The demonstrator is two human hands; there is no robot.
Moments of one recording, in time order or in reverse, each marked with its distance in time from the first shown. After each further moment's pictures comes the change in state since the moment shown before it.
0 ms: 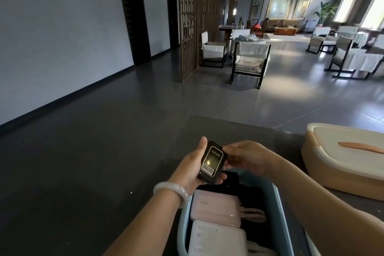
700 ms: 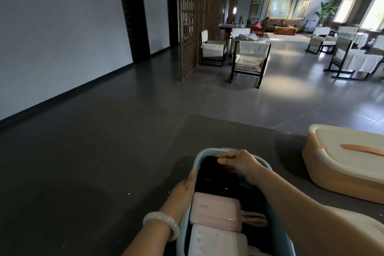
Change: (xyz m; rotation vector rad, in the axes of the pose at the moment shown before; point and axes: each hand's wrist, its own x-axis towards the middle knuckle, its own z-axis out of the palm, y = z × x) left_hand -0.001 -0.051 -0.036 0.498 0.203 -0.052; right_hand 0.040 0.040 -0.003 -0.163 0.269 -0.014
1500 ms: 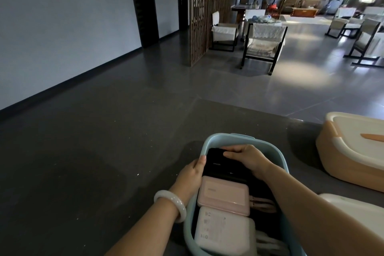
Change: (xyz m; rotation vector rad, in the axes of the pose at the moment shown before) left_hand 0.014 -0.012 0.002 0.102 0.101 0.110; right_hand -0.001 0.029 0.010 0.001 -0.107 -0.039
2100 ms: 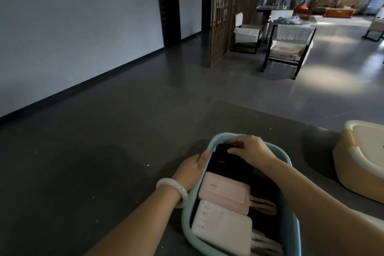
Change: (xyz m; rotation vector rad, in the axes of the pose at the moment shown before) left_hand -0.011 0.013 -0.006 0.216 0.024 -0.008; right_hand -0.002 -0.031 -0.006 -0.797 0.071 -0.234
